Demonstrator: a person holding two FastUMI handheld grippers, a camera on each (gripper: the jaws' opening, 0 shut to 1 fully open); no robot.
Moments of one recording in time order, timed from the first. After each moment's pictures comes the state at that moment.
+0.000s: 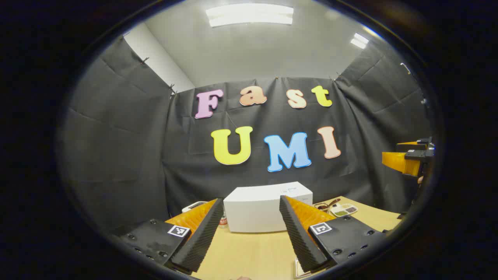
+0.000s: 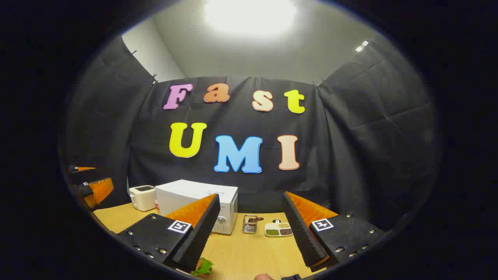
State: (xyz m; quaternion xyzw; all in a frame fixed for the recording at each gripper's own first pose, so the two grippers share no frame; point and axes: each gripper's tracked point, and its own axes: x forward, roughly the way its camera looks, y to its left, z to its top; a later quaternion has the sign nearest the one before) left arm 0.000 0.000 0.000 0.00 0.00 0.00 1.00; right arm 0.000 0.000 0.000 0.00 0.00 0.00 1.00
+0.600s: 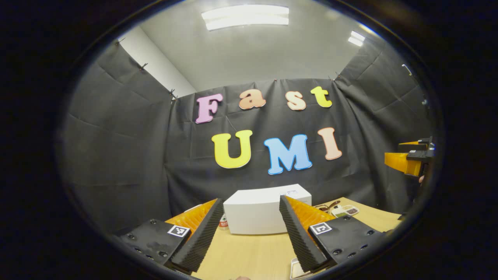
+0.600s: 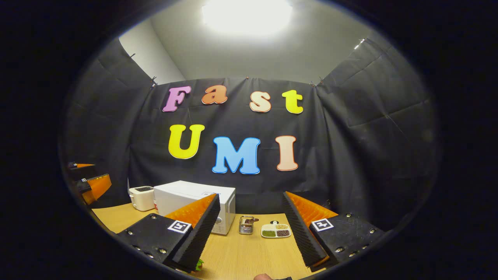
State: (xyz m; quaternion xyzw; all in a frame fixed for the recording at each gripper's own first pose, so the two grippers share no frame) left arm -0.006 -0.025 0.011 0.01 -0.01 0.02 1.00; right arm 0.003 -0.030 -0.006 0.02 0.00 0.01 1.00
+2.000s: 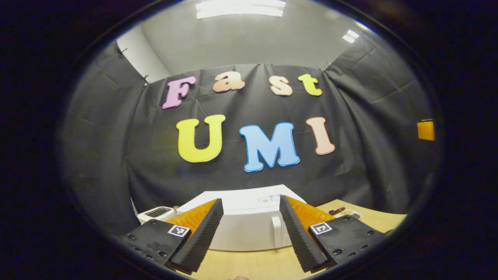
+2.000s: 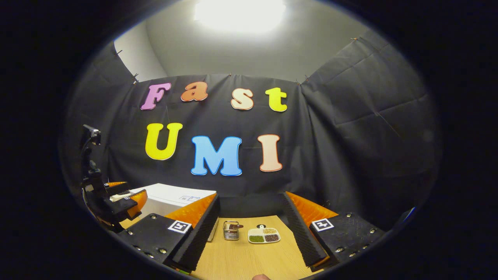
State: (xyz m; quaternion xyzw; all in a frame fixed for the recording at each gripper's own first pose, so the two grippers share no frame) left arm 0.227 -0.113 -0.069 0.00 0.00 -0.08 1.00; right arm 0.062 -0.057 -0.010 0.01 0.00 -0.07 1.00
